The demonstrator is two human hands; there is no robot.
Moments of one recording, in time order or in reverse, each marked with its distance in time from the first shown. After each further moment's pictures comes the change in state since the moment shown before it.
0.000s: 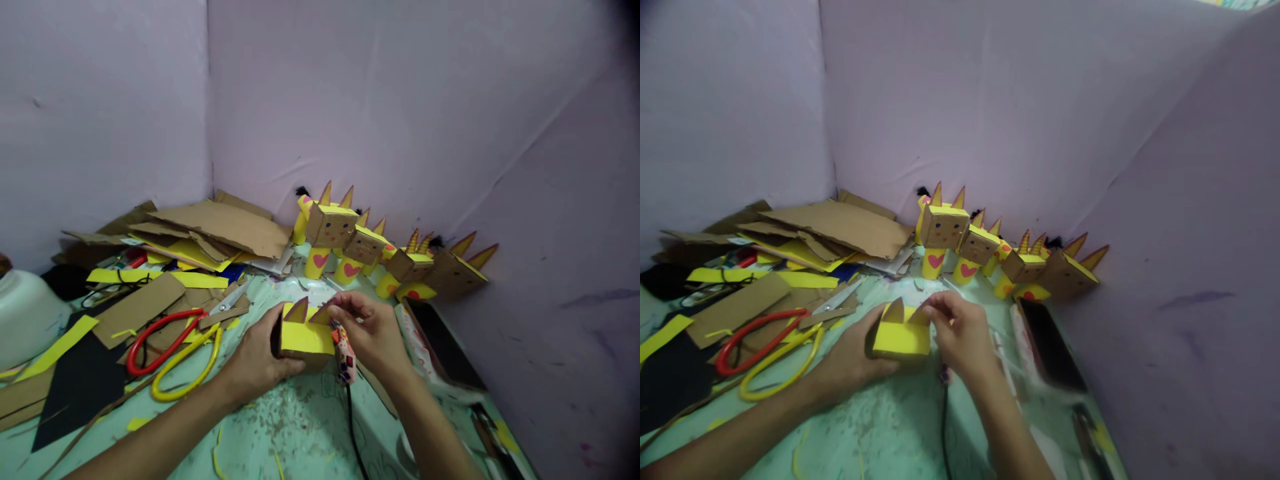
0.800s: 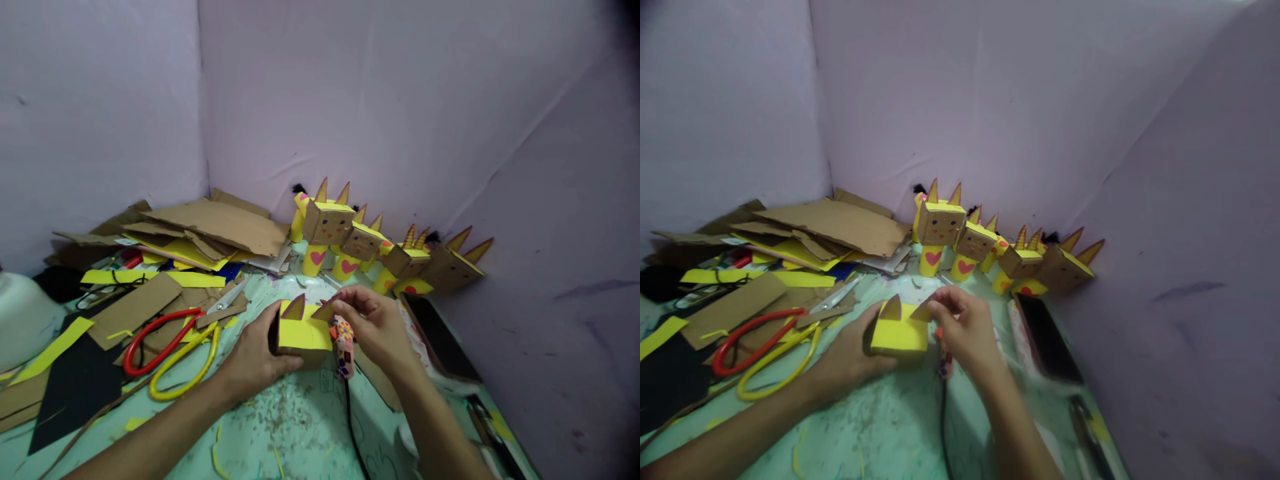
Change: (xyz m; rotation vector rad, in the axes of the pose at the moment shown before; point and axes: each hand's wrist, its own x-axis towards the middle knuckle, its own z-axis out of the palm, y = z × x) left_hand 0.000 0.000 0.000 0.051 0.012 -0.021; right_hand 0.002 0.001 -0.005 0.127 0.034 0.119
